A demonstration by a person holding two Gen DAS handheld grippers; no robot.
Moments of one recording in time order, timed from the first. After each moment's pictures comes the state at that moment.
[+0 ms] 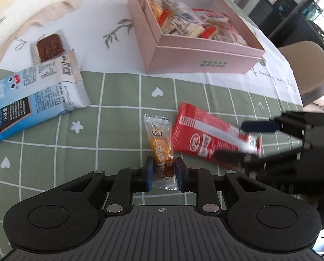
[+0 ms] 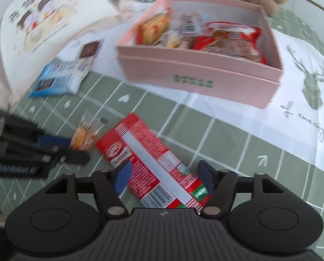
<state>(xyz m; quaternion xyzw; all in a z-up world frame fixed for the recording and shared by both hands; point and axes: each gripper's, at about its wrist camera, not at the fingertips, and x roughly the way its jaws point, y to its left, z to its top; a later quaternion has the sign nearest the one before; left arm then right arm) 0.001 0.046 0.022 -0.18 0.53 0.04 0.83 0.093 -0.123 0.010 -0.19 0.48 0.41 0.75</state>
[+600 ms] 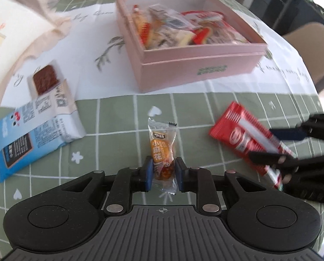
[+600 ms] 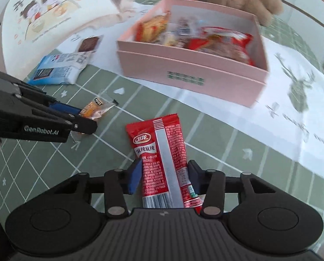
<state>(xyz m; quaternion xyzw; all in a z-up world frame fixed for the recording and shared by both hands) 0.024 0.019 0.024 -0.09 0.53 0.05 0.84 0.091 -0.149 0.018 -0.19 0.46 0.38 0.78</state>
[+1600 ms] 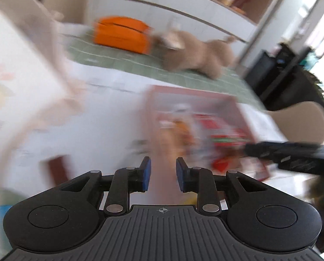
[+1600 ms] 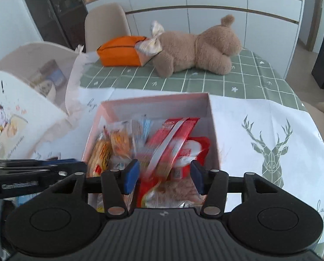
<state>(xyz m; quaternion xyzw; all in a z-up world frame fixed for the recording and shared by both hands) 0.087 0.132 0.083 -0.20 0.40 0.10 0.89 0.220 -0.080 0.094 -0.08 0.43 0.31 0.84</state>
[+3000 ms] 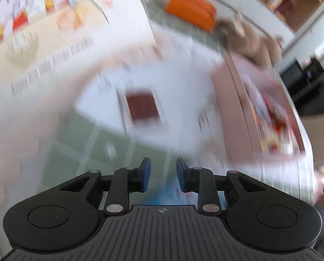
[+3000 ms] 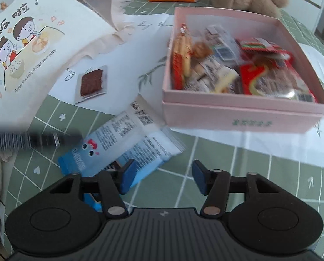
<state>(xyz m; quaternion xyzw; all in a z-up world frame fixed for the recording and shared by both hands) 0.012 0.193 0.048 -0.29 0.43 0.15 0.84 0.087 -0.030 0.014 -0.13 0.49 0.31 0.80</state>
